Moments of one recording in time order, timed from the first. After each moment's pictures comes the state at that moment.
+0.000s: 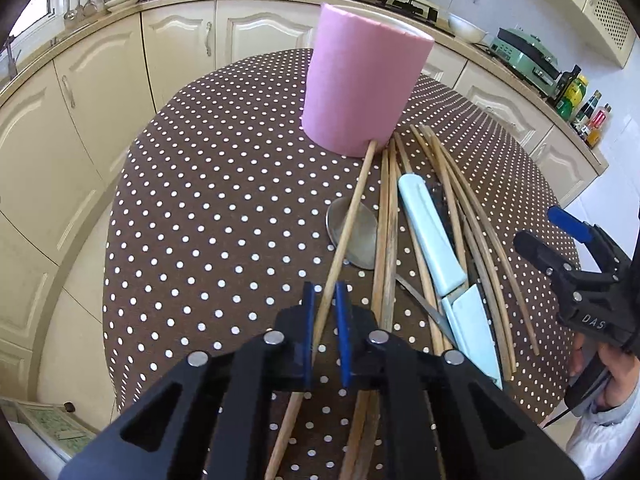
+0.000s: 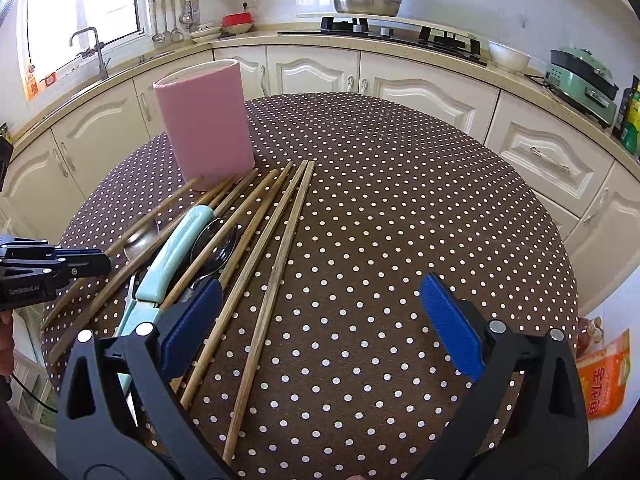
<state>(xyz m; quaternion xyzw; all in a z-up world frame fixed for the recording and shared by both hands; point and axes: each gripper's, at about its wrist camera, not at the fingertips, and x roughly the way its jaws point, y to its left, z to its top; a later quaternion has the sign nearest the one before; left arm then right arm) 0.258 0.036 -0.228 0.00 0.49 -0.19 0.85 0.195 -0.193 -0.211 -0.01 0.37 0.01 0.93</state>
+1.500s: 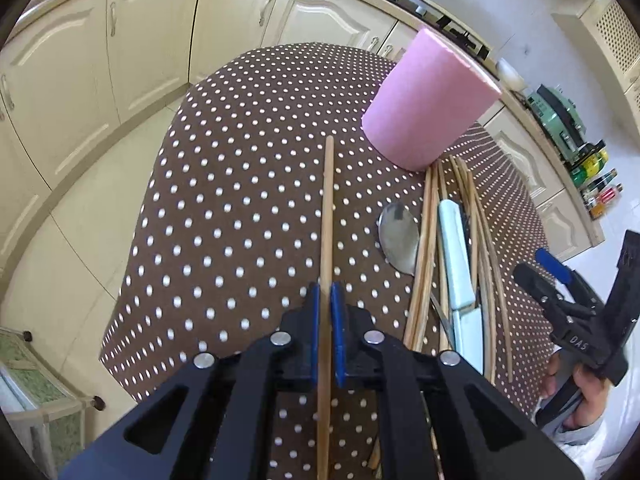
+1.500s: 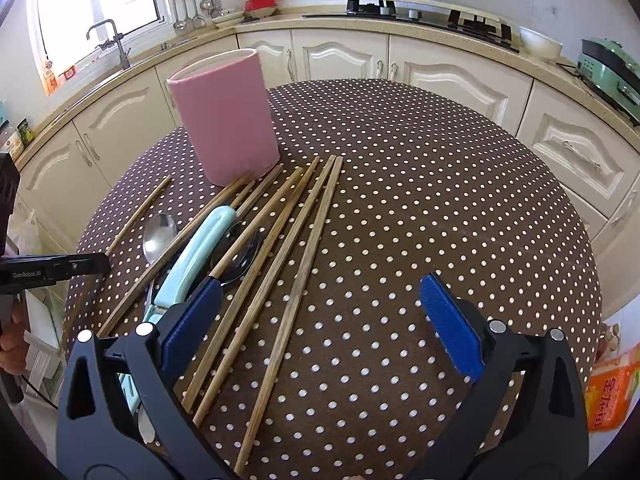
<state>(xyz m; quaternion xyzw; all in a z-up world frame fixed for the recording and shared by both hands) 0.268 0.075 -0.230 -0.11 0.53 -0.14 0.83 0.231 -0.198 -0.205 0.00 0.42 0.06 0.90</state>
